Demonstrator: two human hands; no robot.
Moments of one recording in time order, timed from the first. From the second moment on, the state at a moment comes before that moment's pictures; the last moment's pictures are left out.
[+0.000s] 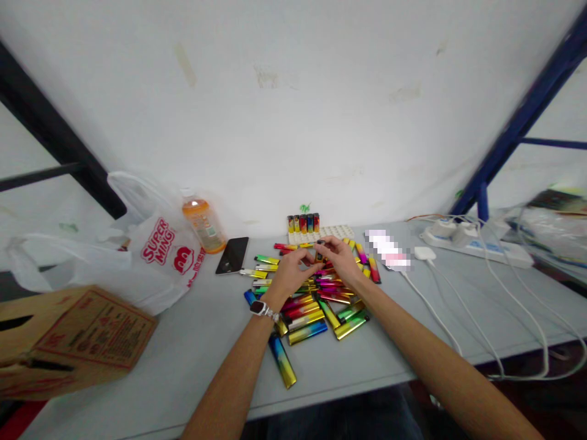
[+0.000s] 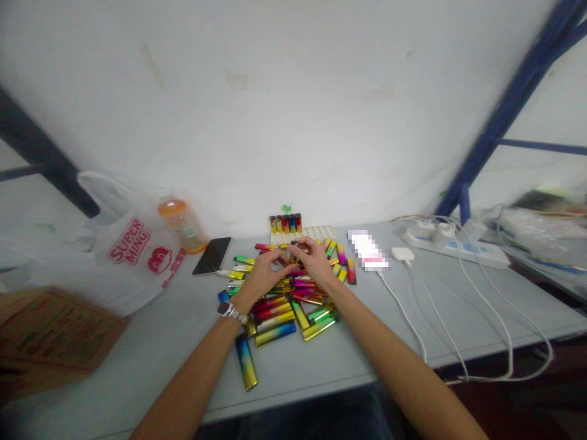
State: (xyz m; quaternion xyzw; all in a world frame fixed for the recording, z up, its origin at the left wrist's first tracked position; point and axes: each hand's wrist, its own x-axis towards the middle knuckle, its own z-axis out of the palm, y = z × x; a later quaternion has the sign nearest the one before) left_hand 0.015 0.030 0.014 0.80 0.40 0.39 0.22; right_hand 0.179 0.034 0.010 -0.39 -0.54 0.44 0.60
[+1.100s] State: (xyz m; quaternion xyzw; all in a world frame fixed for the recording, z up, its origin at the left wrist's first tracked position) left_hand 0.007 0.040 0.009 0.81 0.41 0.40 0.12; right_hand 0.168 0.019 0.004 -0.45 -0.59 0.30 0.60
